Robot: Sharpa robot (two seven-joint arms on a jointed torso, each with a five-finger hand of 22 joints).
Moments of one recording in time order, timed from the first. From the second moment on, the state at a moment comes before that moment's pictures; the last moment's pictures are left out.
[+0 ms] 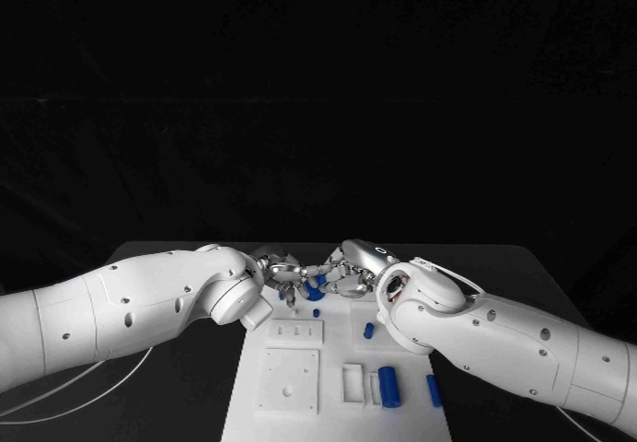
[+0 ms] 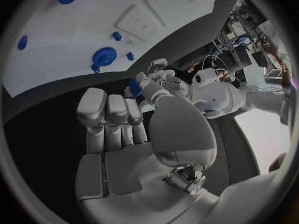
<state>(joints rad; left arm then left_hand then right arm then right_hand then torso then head) 1.49 -0.60 -0.23 1.35 -0.45 -0.23 -0.29 1.07 -0.14 0.08 0.28 0.08 1.17 0.01 0.07 1.01 1.45 -0.05 0.44 0.33 1.28 -0.10 1.11 0.38 0.03 1.04 -0.12 0.83 0.82 1.15 -0.58 0.14 1.45 -1.56 -0.32 -0.33 1.26 -0.05 0.38 -0.15 0.10 1.18 0.07 0.06 0.07 1.29 -0.03 1.22 1.24 1.45 -0.09 1.08 1.03 0.07 1.47 -0.11 0.96 1.31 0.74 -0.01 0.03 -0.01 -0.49</state>
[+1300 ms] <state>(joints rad) 1.49 -0.60 -0.23 1.35 -0.46 -0.21 -0.33 1.17 0.01 0.02 0.14 0.23 1.17 0.01 0.07 0.94 1.44 -0.06 0.45 0.33 1.27 -0.10 1.13 0.37 0.03 1.03 -0.12 0.81 0.85 1.15 -0.57 0.13 1.46 -1.56 -0.31 -0.33 1.26 -0.06 0.38 -0.15 0.10 1.18 0.07 0.06 0.07 1.29 -0.03 1.22 1.23 1.45 -0.09 1.08 1.03 0.07 1.47 -0.11 0.96 1.31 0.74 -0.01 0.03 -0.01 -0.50</state>
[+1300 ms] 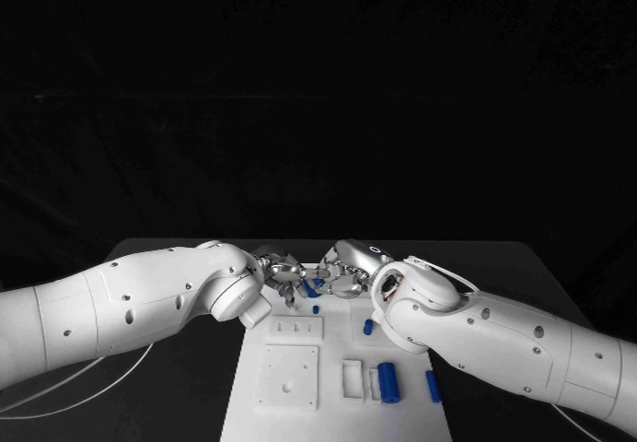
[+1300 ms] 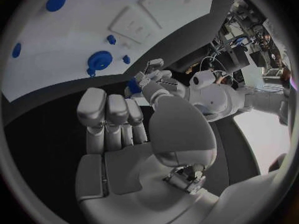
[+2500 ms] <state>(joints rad) 1.49 -0.60 -0.23 1.35 -0.48 -0.19 -0.31 1.29 0.07 0.05 0.08 0.26 1.15 0.01 0.06 0.88 1.43 -0.05 0.41 0.31 1.27 -0.09 1.14 0.37 0.03 1.02 -0.11 0.81 0.87 1.15 -0.57 0.13 1.45 -1.56 -0.30 -0.33 1.26 -0.07 0.38 -0.15 0.19 1.18 0.07 0.06 0.07 1.29 -0.03 1.22 1.24 1.45 -0.09 1.08 1.03 0.07 1.47 -0.11 0.96 1.31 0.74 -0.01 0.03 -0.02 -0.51</state>
